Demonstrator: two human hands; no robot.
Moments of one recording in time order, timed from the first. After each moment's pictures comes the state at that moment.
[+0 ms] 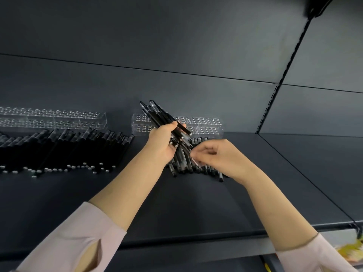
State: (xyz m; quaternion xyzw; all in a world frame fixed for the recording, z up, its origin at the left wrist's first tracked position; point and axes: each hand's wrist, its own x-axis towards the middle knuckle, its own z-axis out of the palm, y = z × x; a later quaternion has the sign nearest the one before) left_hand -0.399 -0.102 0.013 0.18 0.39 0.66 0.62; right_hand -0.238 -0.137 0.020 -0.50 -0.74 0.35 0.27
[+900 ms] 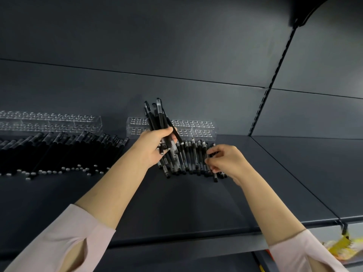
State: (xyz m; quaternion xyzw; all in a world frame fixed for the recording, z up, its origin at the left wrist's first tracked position) left_hand -0.414 -0.112 0.012 0.26 0.43 0.60 0.62; right_hand -0.206 -0.112 -0.005 -0.62 -0.62 0.35 0.33
